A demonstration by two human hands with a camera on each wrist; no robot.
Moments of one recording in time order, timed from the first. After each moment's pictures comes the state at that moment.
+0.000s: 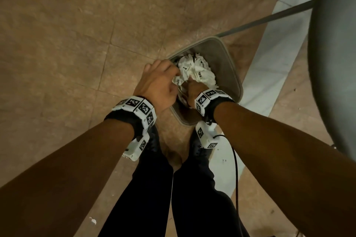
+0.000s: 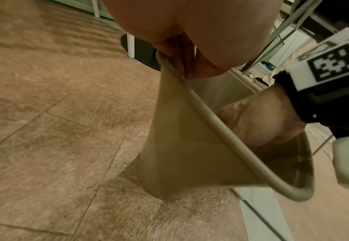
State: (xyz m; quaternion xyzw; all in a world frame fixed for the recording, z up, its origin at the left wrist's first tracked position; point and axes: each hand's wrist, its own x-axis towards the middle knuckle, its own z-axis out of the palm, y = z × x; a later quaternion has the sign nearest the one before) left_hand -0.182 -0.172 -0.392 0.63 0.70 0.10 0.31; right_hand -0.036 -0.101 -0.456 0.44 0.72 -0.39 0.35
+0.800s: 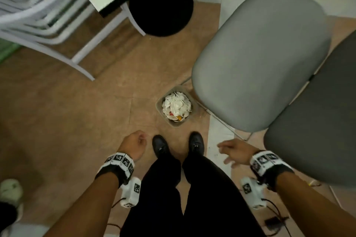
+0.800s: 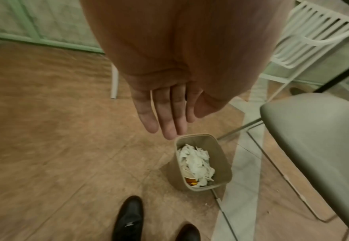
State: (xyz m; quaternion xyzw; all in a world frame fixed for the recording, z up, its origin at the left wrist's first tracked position) left_hand -0.185 -0.269 -0.074 0.39 0.79 0.00 0.47; right_hand 0.179 -0.168 -0.041 0.59 0.44 -0.62 0.27
